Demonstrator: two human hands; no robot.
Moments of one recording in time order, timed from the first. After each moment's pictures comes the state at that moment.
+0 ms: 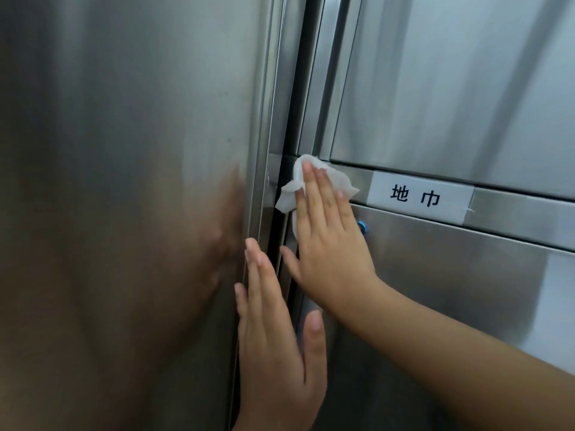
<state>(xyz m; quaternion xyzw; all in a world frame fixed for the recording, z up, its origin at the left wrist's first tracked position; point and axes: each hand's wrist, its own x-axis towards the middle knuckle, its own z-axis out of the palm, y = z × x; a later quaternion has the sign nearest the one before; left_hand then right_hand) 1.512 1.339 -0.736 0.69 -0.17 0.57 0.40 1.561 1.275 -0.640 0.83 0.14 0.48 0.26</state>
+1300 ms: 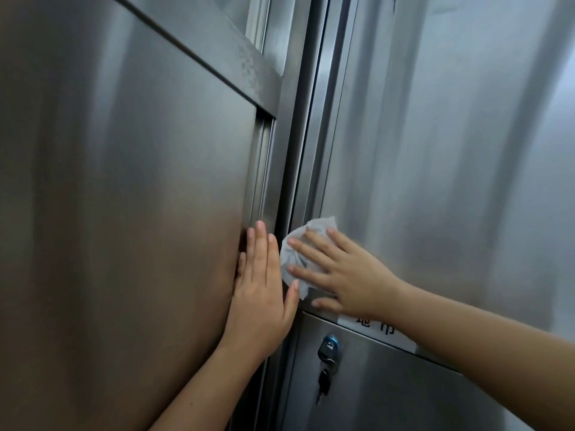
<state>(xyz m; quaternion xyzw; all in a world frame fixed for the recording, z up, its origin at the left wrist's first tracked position) 1.573 1.375 -0.573 0.78 -0.13 0.59 0.17 1.585 1.216 -0.487 0.76 0.35 0.33 0.44</state>
